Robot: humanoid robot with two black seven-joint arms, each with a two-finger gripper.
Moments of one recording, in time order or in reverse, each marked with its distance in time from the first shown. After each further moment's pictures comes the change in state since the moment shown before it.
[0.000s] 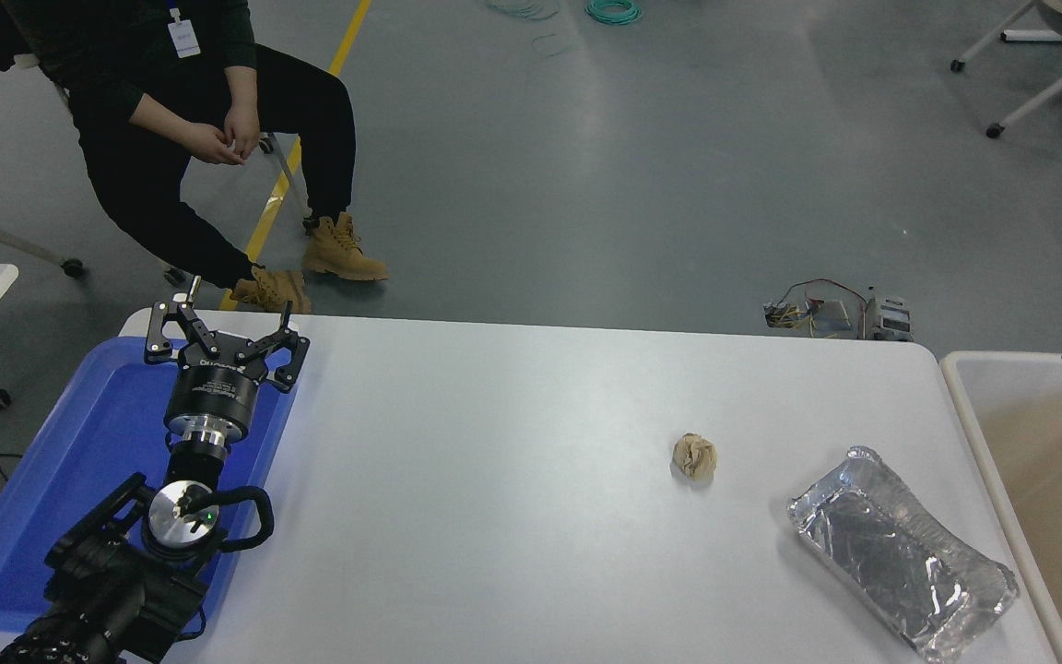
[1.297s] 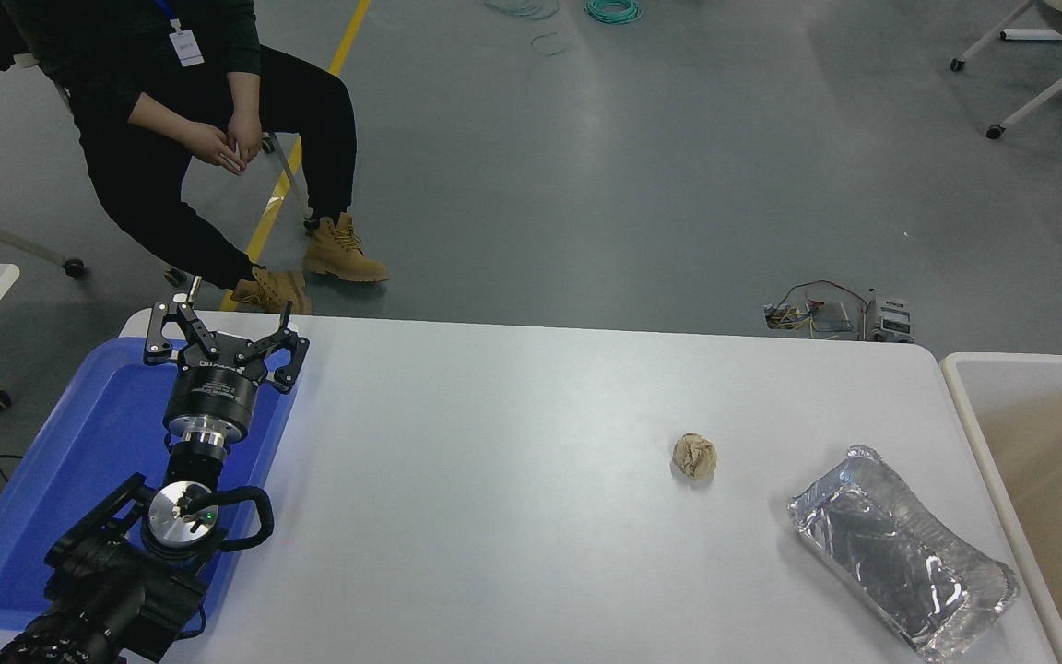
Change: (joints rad) left arm 0.000 0.000 -0.001 0.000 0.000 0.000 0.000; right arm -0.484 0.019 0.206 -0.204 0.002 -0.004 -0.004
